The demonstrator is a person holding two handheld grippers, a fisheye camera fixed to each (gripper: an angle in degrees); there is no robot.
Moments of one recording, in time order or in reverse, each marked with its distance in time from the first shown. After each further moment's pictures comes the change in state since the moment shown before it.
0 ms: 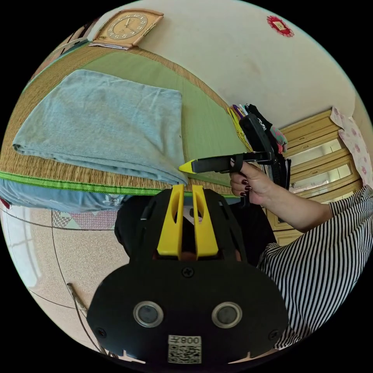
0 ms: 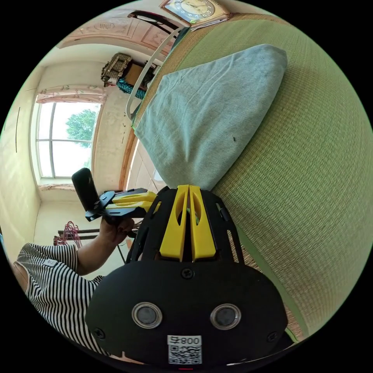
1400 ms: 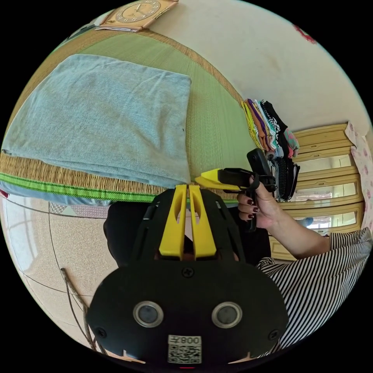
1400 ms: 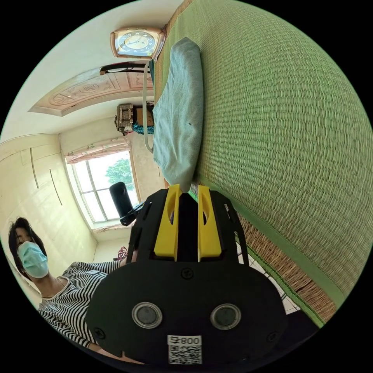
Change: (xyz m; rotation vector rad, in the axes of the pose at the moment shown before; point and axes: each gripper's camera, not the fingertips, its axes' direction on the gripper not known) left arm -0.012 0.008 0.042 -0.094 -0.013 -0.113; right arm 0.053 0.067 -0.078 0.160 -0.440 0.302
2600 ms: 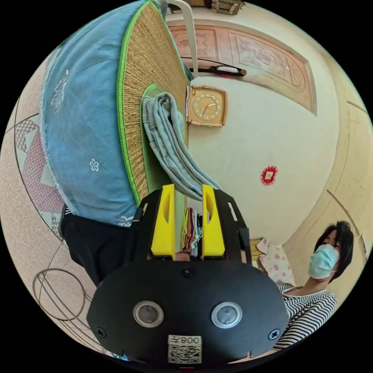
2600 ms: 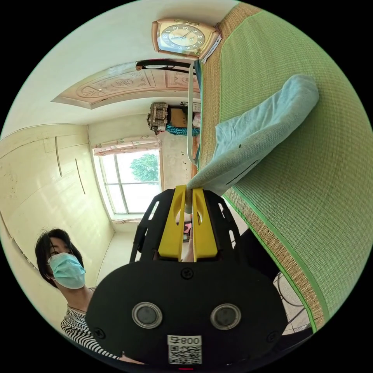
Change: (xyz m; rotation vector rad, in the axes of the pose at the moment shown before) left arm -0.275 0.130 -0.132 0.731 0.697 -0.529; right arm -0.193 -0.056 0.052 -0.015 -0.188 -0.132
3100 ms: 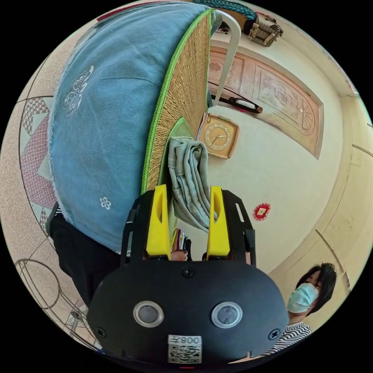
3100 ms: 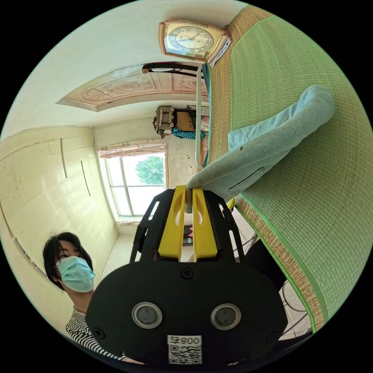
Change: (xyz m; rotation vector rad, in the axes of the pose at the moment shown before) left arm -0.036 -0.068 -0.004 0.143 0.065 -0.201; right arm -0.056 0.005 0.020 0.020 -0.042 -0.009
